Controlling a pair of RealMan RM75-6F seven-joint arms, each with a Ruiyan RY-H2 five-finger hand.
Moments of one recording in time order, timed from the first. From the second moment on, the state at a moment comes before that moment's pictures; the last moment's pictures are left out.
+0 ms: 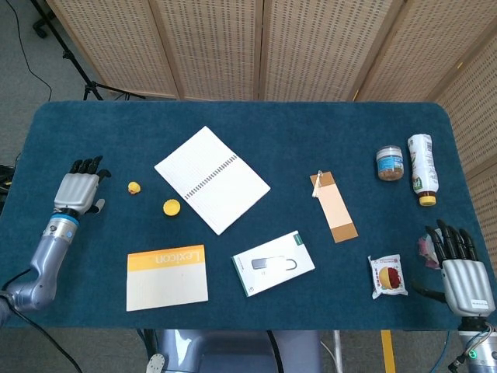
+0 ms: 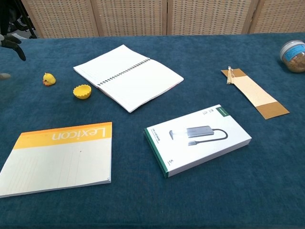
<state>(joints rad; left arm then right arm) -0.68 -1.35 -0.17 -1.25 0.91 0.83 0.35 0.06 -1.16 0.06 -1.59 -1.51 1.50 -0.08</state>
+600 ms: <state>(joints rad) -0.73 -1.46 -0.19 -1.11 0.92 0.76 0.27 0.06 -1.16 0.07 -1.58 -1.51 1.50 -0.06</state>
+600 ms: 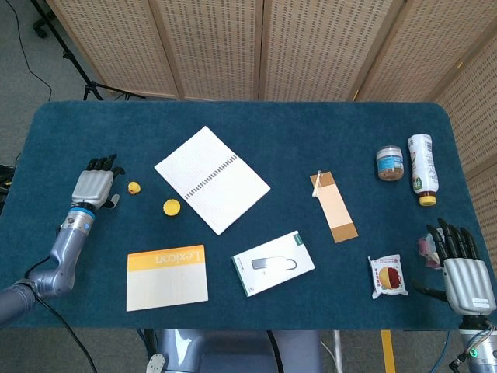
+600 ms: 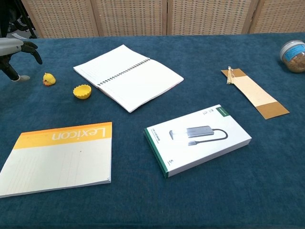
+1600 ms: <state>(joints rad) -0.77 -1.56 -0.19 -0.99 0.91 0.74 0.27 0.06 -1.16 0.07 -1.57 -1.52 1.52 -0.05</state>
